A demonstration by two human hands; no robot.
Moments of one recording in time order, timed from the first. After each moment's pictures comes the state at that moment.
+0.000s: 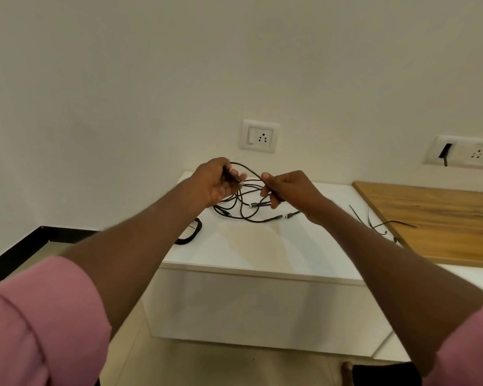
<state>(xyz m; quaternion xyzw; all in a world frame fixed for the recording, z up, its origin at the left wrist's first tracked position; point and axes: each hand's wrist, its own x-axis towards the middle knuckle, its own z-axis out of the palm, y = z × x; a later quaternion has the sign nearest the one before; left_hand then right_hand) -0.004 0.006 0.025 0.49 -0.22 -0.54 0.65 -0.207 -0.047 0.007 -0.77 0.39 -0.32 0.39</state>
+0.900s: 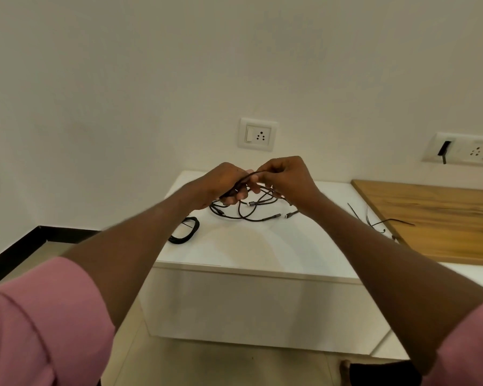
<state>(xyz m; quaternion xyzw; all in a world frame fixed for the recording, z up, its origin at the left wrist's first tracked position) -0.007 0.007 0.016 0.57 -0.59 -0.42 0.39 -0.194 -0.050 0.016 -0.78 0.32 -0.42 0.35</state>
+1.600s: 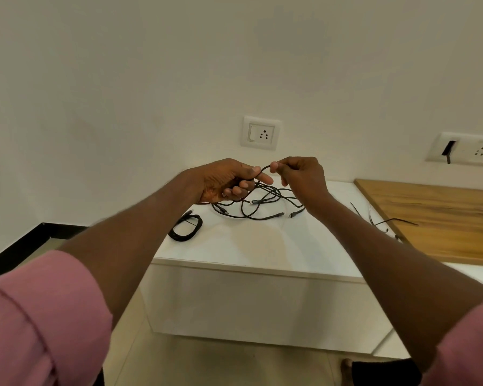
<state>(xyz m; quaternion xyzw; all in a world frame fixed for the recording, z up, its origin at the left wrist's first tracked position) 0.001 0.010 0.029 0.47 -0.54 -0.60 0.37 -0.204 -0.058 0.010 -0.72 0.43 -0.46 0.31</state>
